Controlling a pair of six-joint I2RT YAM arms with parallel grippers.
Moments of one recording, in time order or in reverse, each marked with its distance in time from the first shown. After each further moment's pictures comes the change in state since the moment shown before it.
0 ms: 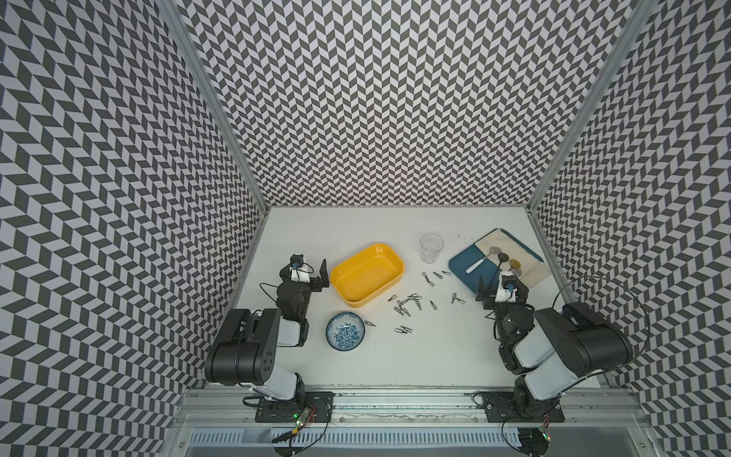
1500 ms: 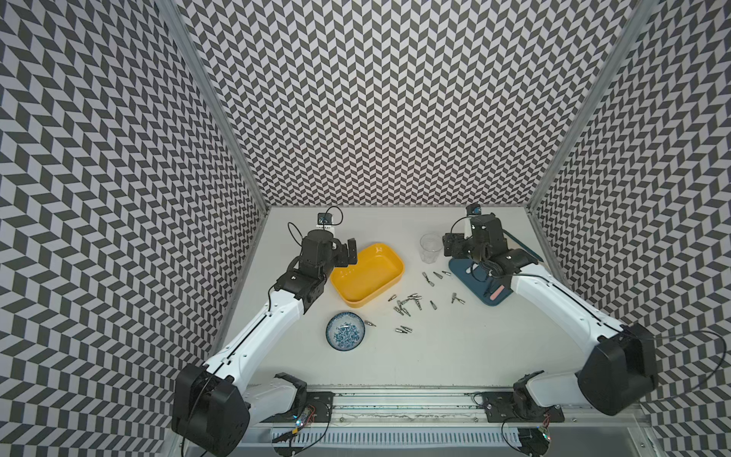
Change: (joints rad) left arm -0.384 -0.361 0.706 -1.452 -0.261 -0.218; right arm 0.204 -0.163 1.168 -2.022 -0.156 0.401
